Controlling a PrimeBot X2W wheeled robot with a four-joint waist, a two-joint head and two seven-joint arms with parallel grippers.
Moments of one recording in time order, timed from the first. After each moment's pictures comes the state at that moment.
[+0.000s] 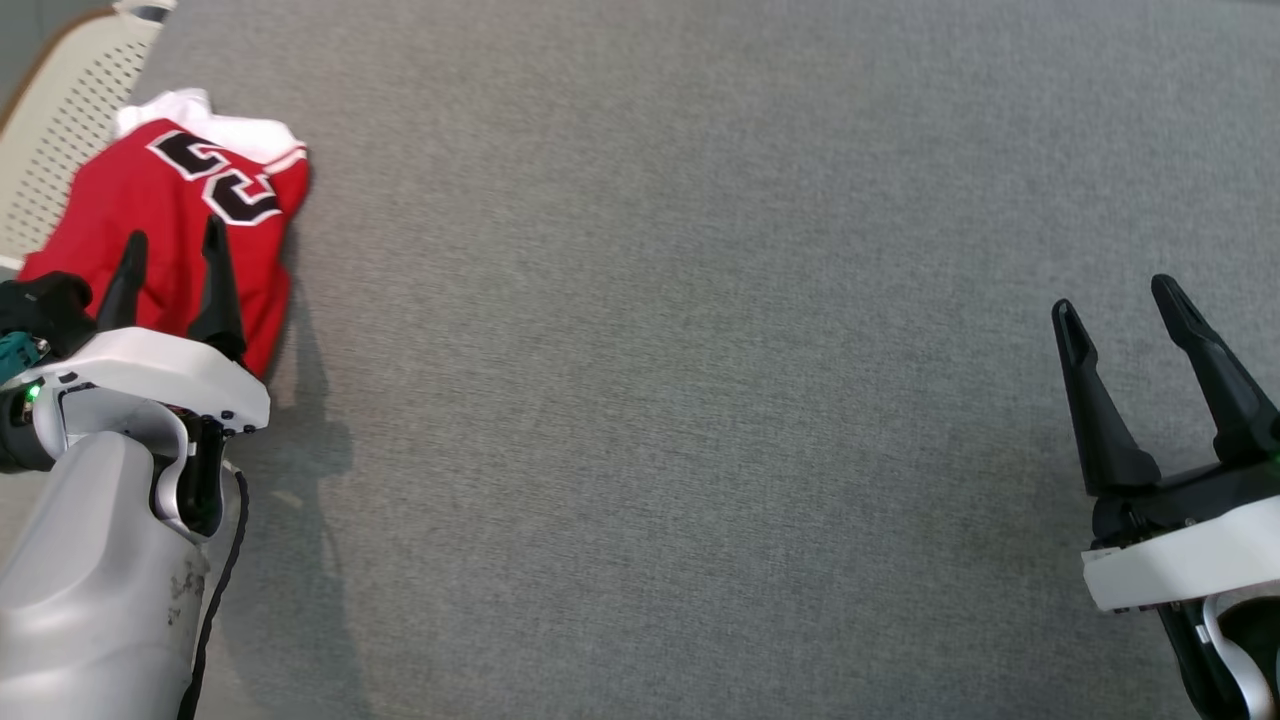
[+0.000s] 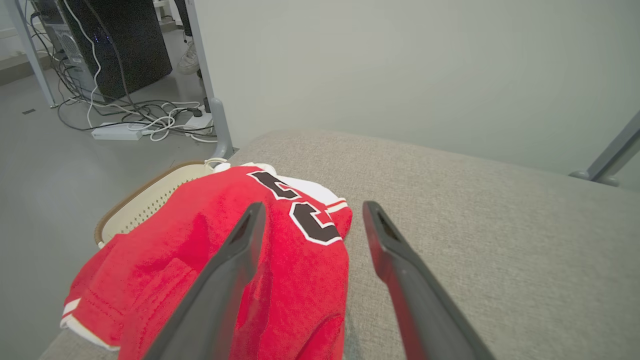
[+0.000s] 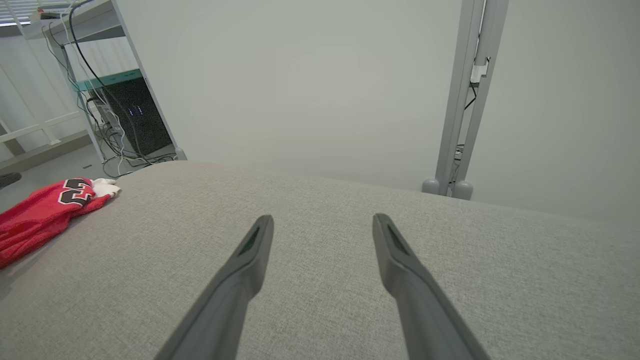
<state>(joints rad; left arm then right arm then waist) -0.65 0.26 -0.14 0.75 -0.54 -0.02 -0.25 -0.10 -0.16 0.01 -0.31 0.21 0.13 0.10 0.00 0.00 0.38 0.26</state>
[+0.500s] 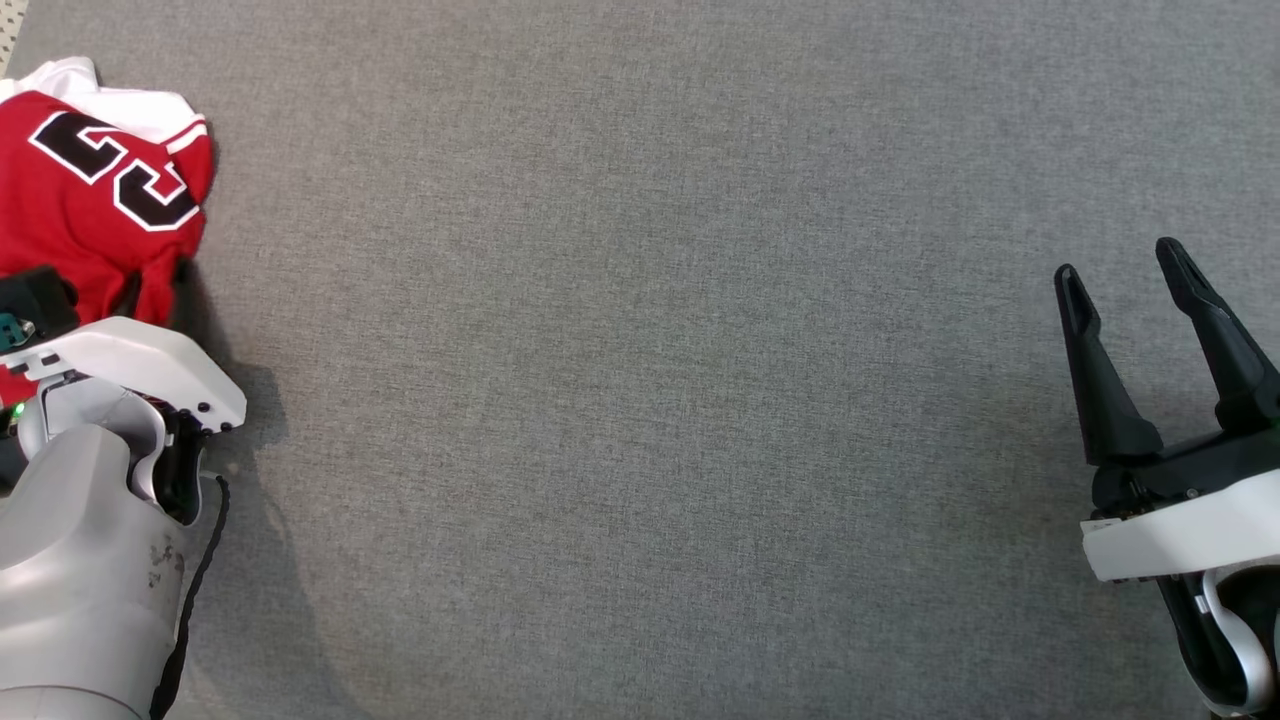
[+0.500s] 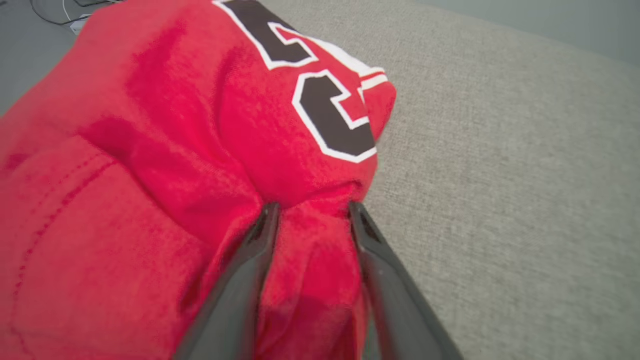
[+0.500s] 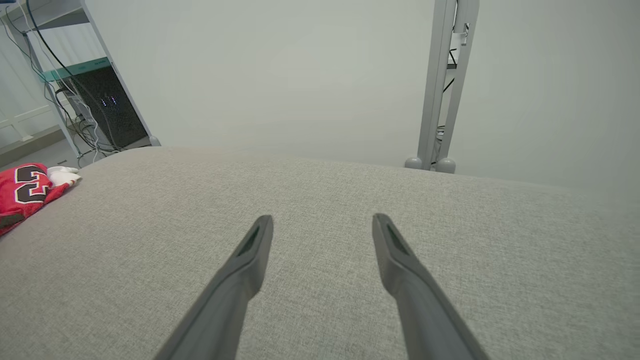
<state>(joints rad) -0.82 0.26 -0.15 1.12 -0.58 -0.07 -0.16 -0.16 -0.18 0.02 -0.28 0.22 0.13 0.08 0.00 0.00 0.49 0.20</state>
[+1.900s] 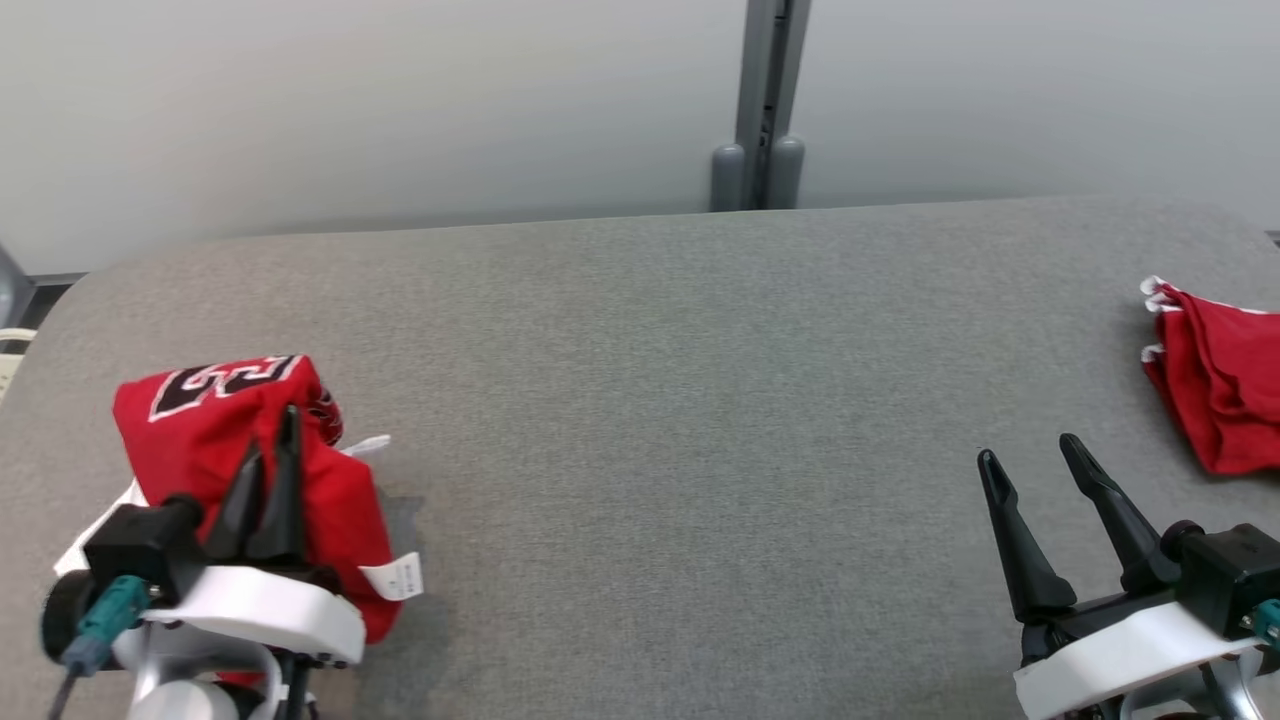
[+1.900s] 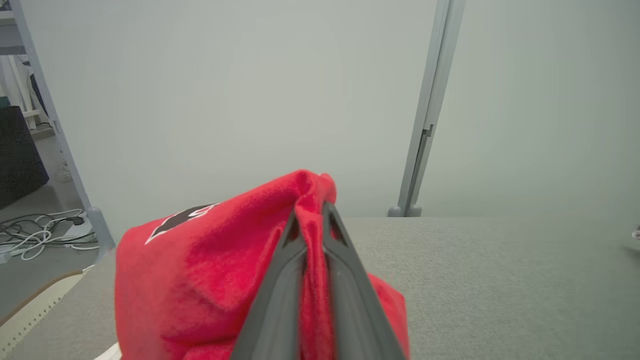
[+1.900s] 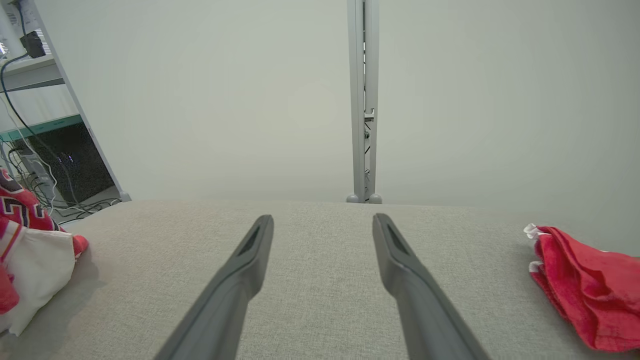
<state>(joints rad) -0.06 0.28 -0.17 -0.04 -0.41 0.16 -0.07 0.05 -0.09 0.06 -0.15 0.23 0.13 0.03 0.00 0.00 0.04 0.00</state>
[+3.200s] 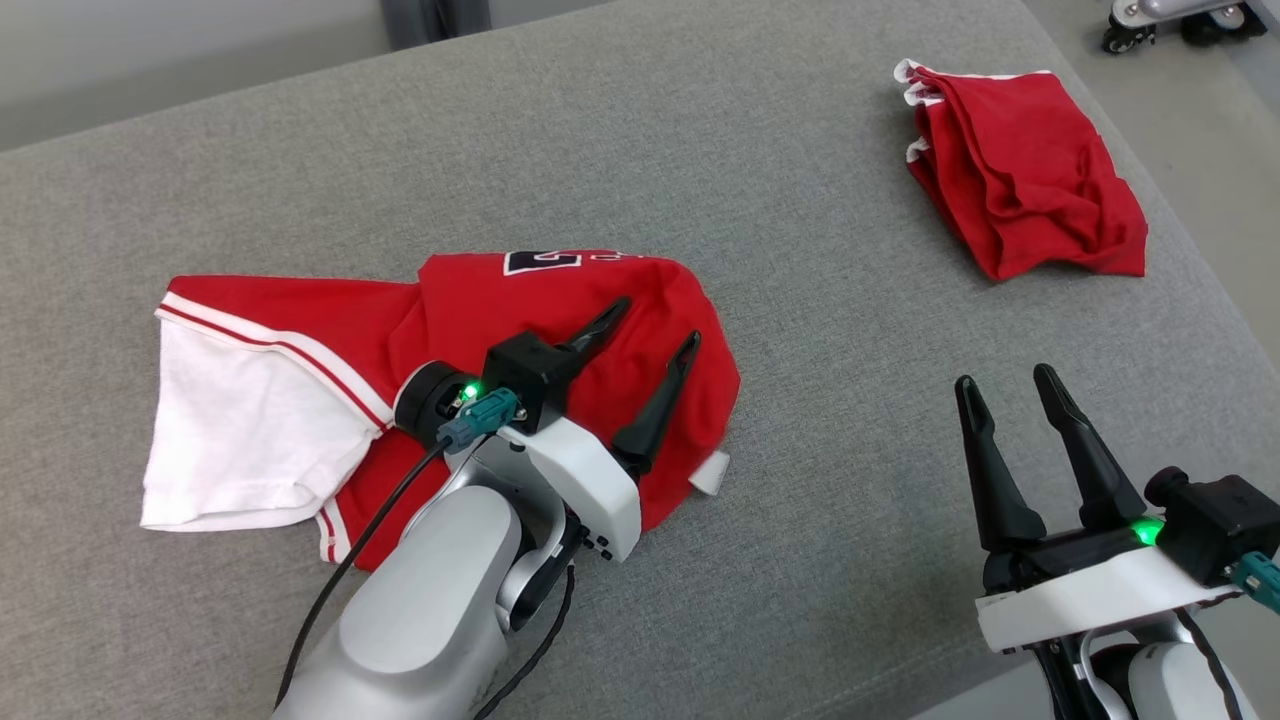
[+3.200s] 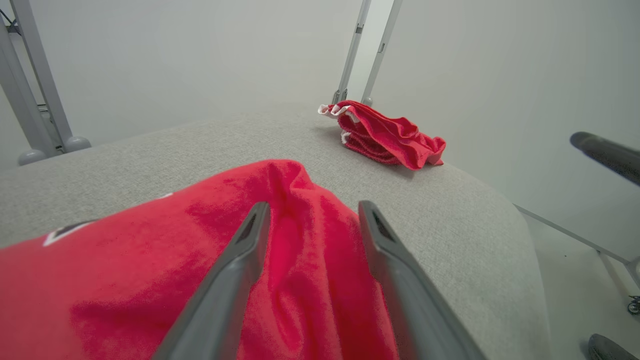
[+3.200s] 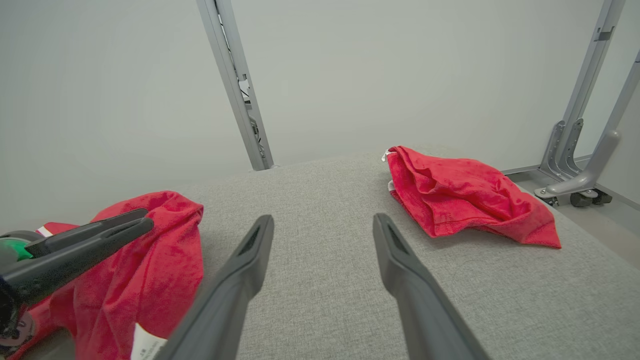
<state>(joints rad) -0.58 0.05 -0.63 0.50 -0.43 -0.08 -0.13 -0.10 -0.06 0.10 -0.01 0.32 0.13 -0.14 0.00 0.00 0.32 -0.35</state>
